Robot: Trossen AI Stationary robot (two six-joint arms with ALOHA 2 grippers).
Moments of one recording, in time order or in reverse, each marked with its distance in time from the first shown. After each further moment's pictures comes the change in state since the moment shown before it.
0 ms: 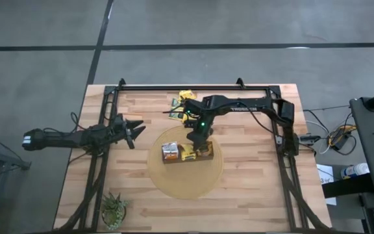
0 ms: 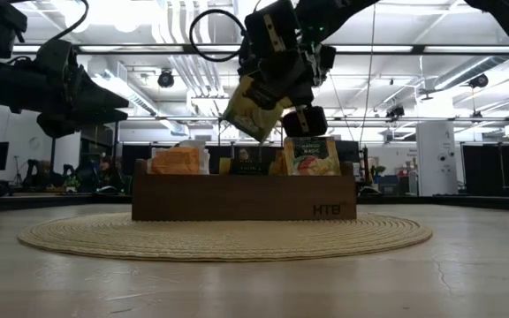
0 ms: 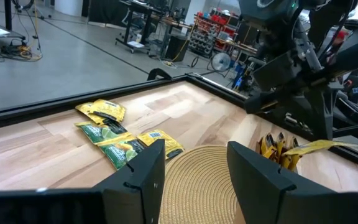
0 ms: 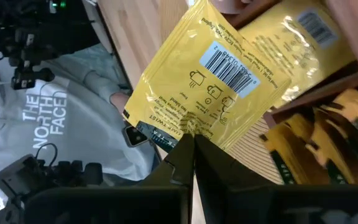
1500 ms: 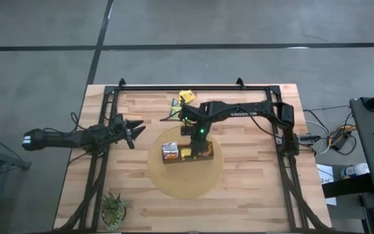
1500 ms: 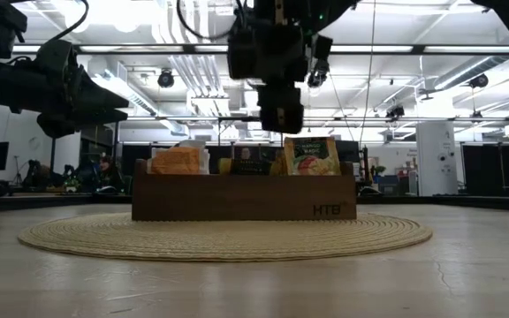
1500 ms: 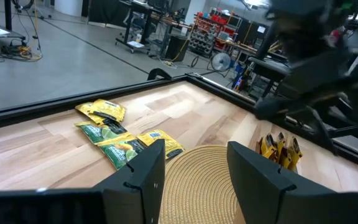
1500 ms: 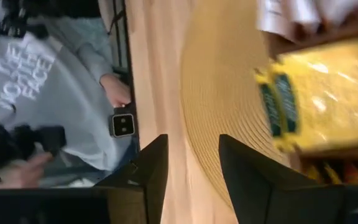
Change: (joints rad) left arm 0.000 0.000 0.000 0.000 0.000 0.000; right arm 0.075 0.002 0.014 0.073 0.024 -0.218
